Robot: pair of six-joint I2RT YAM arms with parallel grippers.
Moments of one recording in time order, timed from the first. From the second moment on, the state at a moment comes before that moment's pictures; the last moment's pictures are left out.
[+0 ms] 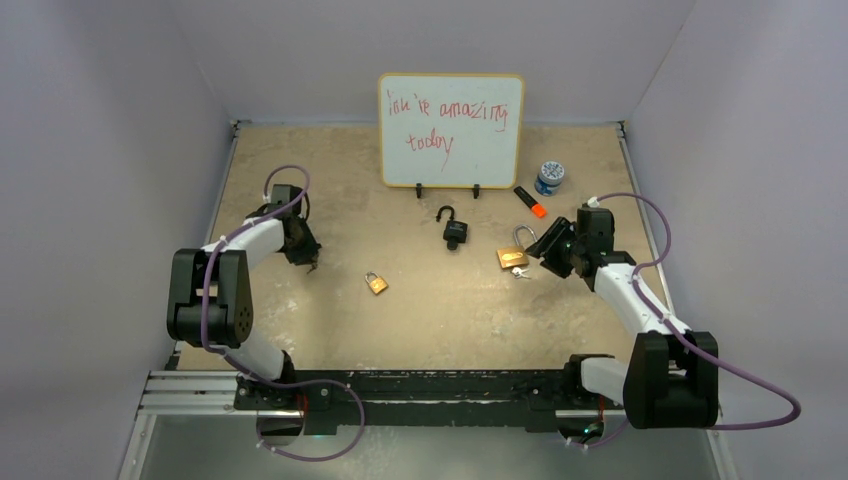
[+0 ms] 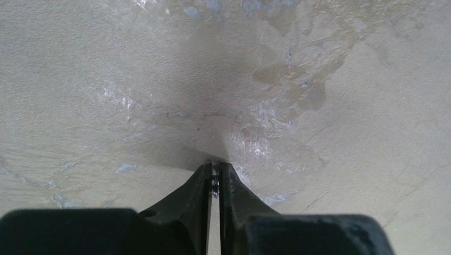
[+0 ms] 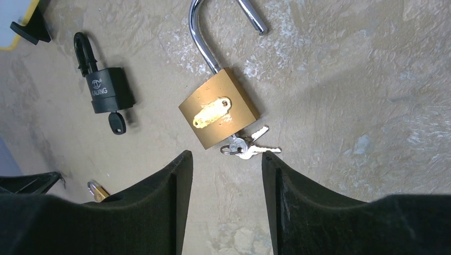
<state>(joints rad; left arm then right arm) -0.03 1.60 0.88 -0.44 -0.06 -0.54 0.00 1.19 0.63 -0.31 -0.21 0.69</state>
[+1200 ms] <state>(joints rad) -0.13 1.42 0.86 -0.45 0.45 -0.82 0.28 1.22 0.63 -0.08 -0.50 0.62</state>
